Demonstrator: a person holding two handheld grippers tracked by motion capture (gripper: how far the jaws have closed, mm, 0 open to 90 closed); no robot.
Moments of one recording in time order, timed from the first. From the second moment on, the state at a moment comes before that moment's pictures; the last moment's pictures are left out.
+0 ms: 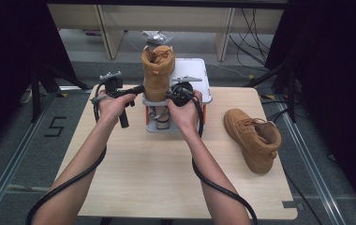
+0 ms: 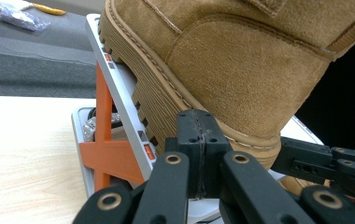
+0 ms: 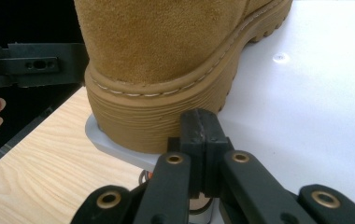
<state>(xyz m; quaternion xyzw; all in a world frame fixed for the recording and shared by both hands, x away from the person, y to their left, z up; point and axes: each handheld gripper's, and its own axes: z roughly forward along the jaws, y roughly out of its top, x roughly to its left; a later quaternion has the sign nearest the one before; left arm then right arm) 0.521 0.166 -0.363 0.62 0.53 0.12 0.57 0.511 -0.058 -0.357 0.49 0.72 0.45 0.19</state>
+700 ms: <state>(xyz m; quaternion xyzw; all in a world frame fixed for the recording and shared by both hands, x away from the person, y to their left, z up) 0.452 0.214 -0.387 0.59 0.49 0.21 0.60 0.487 -0.106 -0.351 0.49 0.72 0.45 0.21</state>
